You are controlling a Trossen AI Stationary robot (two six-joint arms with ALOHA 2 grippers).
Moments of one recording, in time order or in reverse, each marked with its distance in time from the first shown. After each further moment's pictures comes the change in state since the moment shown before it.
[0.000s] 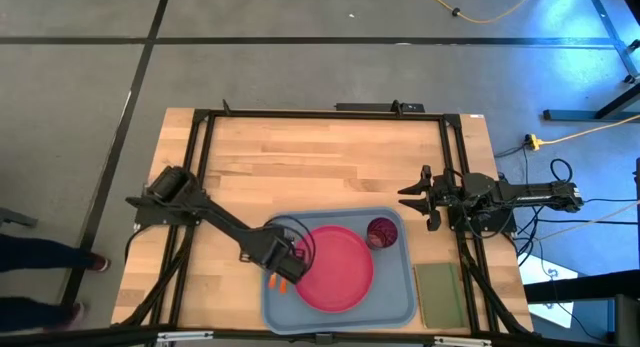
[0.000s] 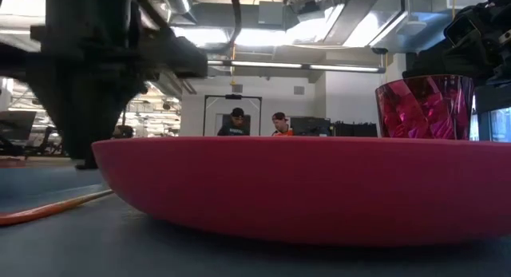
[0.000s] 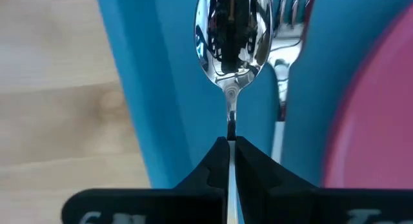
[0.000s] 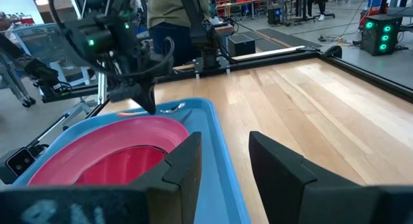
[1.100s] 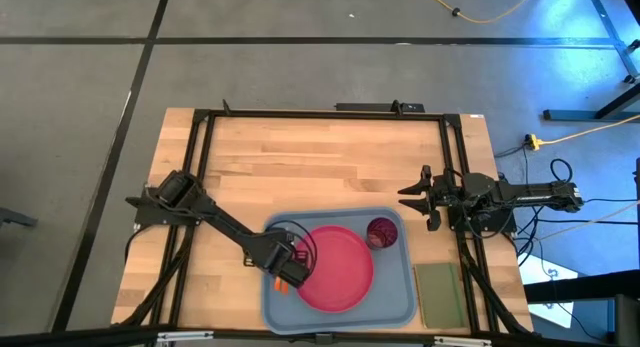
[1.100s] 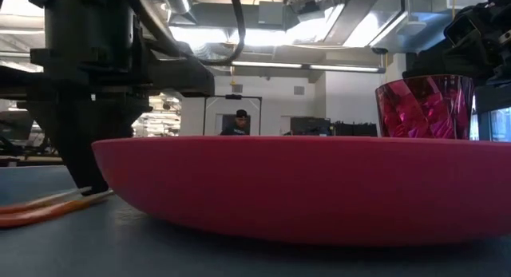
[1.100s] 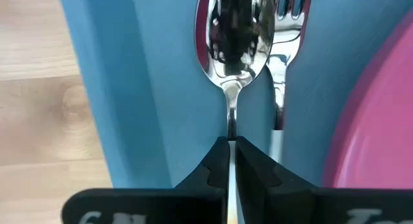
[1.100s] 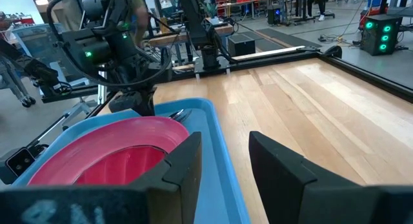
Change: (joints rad) left arm -0.010 0.063 0.001 0.067 -0.028 -0.053; right arm 0.000 0.000 0.000 0.000 0.000 0.000
